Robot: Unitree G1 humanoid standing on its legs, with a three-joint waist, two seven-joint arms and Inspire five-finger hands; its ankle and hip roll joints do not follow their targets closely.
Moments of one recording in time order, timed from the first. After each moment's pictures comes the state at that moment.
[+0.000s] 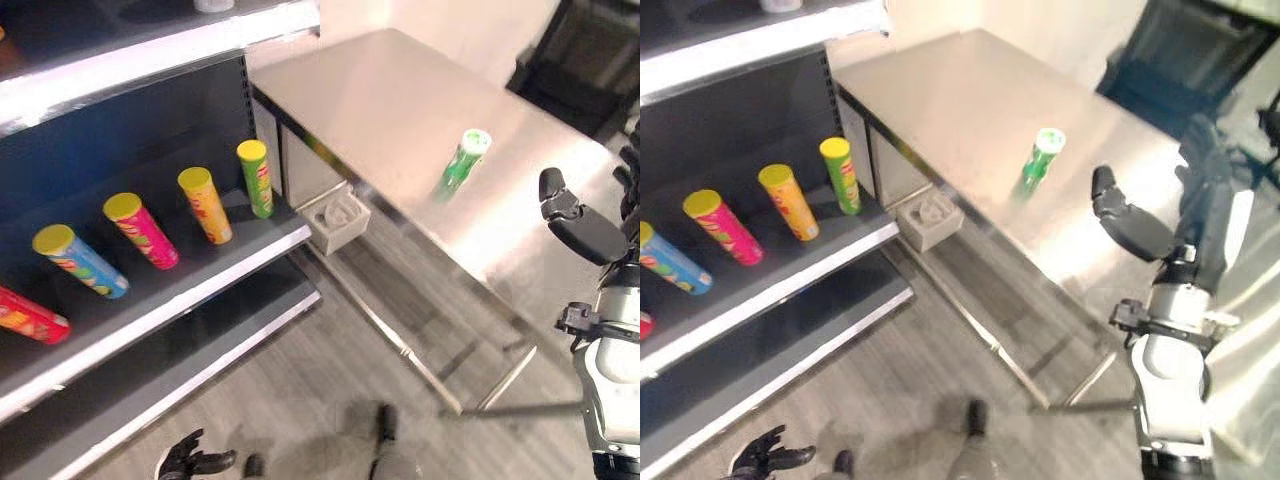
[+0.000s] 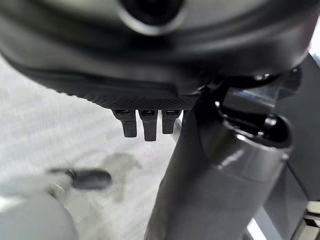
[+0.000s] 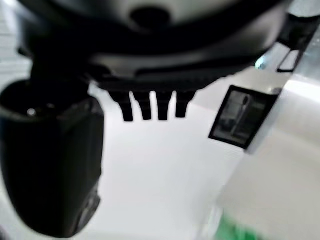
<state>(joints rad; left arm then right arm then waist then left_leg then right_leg) 0.14 0.21 0.03 0.93 -0.25 -0.05 0.05 -0.08 -0.60 -0.31 -0.15 0.18 -0.17 -0.35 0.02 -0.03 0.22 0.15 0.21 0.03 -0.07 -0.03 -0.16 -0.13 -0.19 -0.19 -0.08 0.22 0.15</state>
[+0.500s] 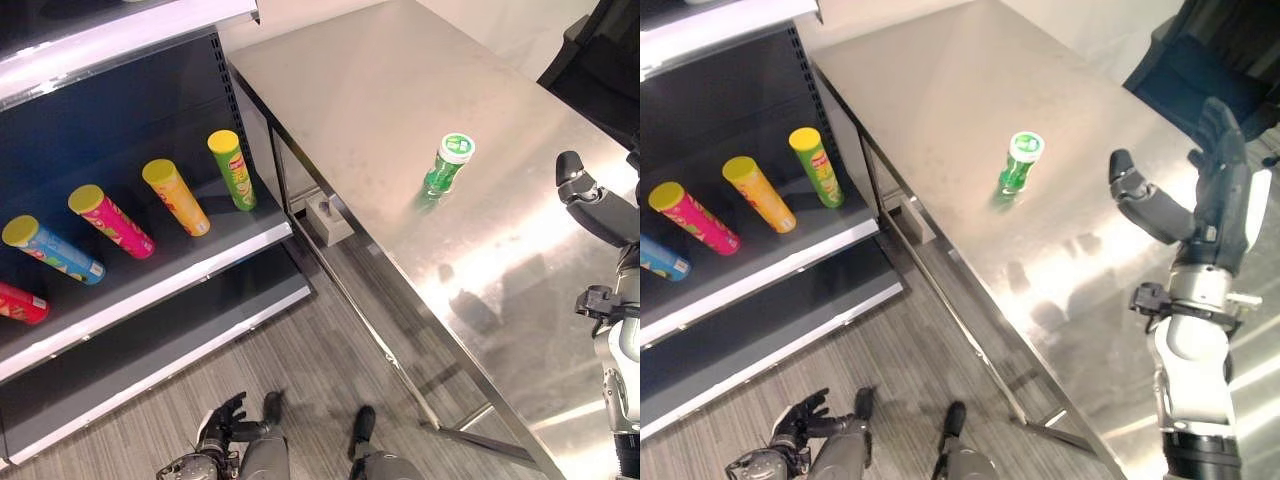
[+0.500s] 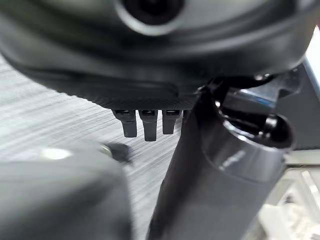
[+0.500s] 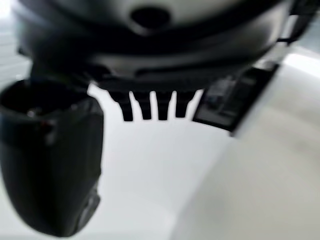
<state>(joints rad) 0.09 0.23 -0.11 0.84 -0.27 -0.04 0.03 -0.12 -0.70 -0.25 -0.03 0.33 -0.17 -0.28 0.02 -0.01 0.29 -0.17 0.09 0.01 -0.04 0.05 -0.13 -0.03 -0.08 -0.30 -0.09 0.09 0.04</state>
